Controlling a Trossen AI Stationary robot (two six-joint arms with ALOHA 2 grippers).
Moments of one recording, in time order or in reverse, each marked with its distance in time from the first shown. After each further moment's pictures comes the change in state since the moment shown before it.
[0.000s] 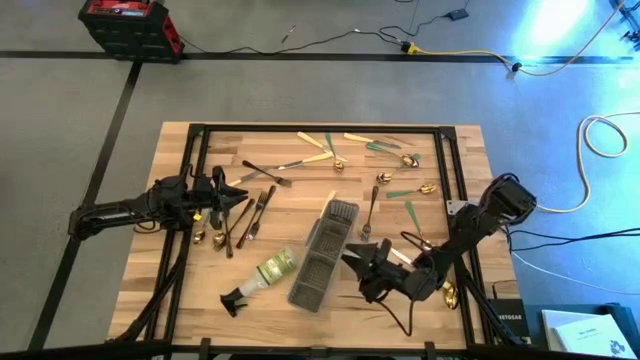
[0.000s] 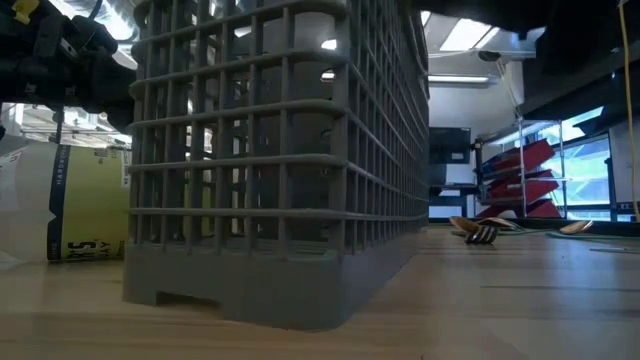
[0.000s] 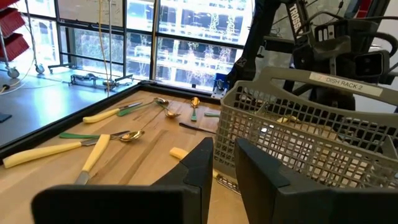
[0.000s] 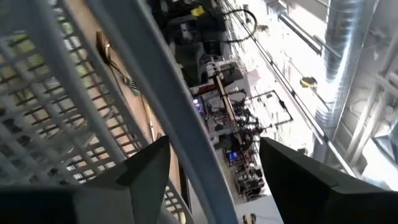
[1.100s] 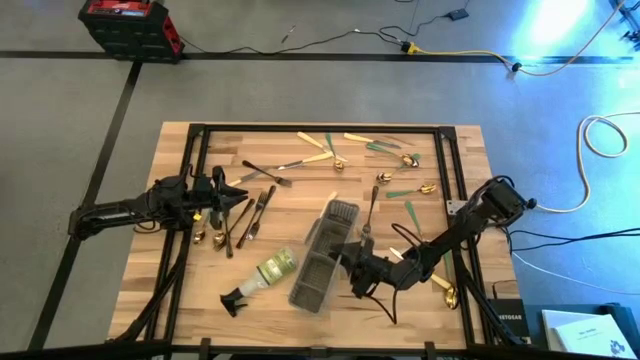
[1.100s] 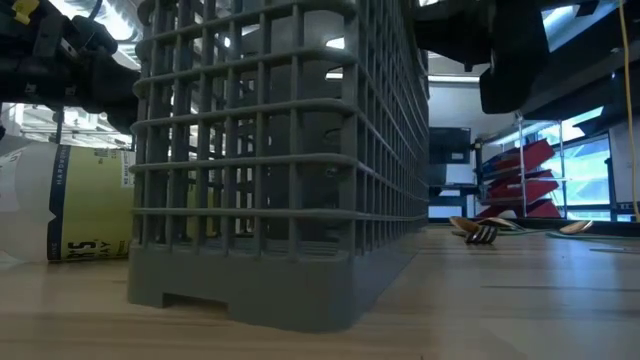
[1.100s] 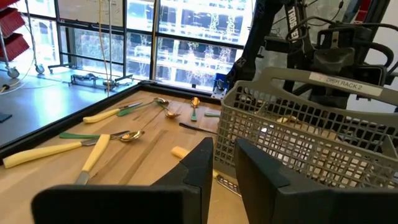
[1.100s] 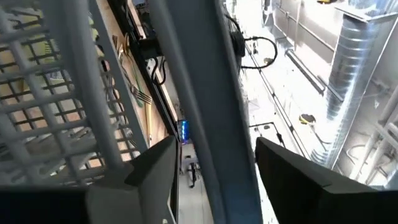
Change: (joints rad) left arm 0.000 0.000 0.000 0.000 0.000 0.000; right arm -0.118 0.070 0.000 0.056 -0.226 -0.151
